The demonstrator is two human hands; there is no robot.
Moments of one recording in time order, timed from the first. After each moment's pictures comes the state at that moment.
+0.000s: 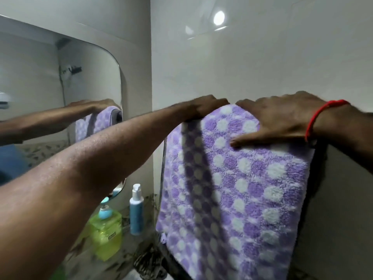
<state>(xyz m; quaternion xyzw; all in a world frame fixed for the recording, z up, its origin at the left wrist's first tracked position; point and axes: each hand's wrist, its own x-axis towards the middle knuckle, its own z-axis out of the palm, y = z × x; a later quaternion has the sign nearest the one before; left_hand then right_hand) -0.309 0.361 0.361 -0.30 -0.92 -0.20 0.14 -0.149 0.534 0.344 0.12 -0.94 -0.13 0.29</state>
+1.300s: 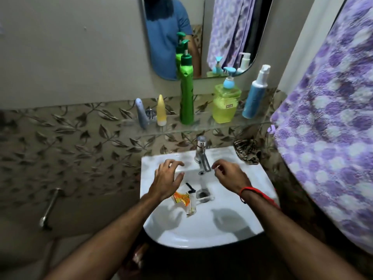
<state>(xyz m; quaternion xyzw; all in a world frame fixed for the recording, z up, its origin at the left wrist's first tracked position) -0.006 0.117 -0.184 0.25 -0.93 -0.24 0.15 -0.163 0.309 -0.130 0.36 -0.88 0.28 -0.13</state>
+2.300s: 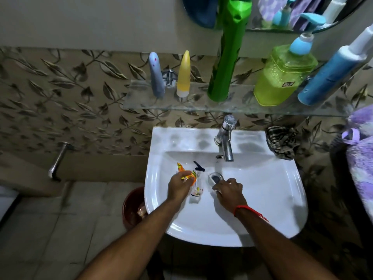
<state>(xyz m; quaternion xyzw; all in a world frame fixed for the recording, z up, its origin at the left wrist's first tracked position) -0.017 0.145 -0.295 0.55 -0.58 -0.59 0.15 -0.165 0.279 -0.311 0.47 -0.86 0.01 -0.19</state>
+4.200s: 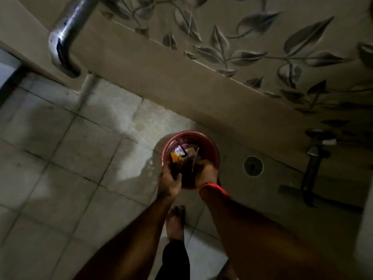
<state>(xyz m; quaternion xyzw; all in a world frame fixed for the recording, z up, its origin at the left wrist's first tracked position) 0.240 0.000 -0.682 0.73 -0.45 -0.52 0.07 0.132 -0.009 -0.643 0.13 -0.88 0.20 -0.42</state>
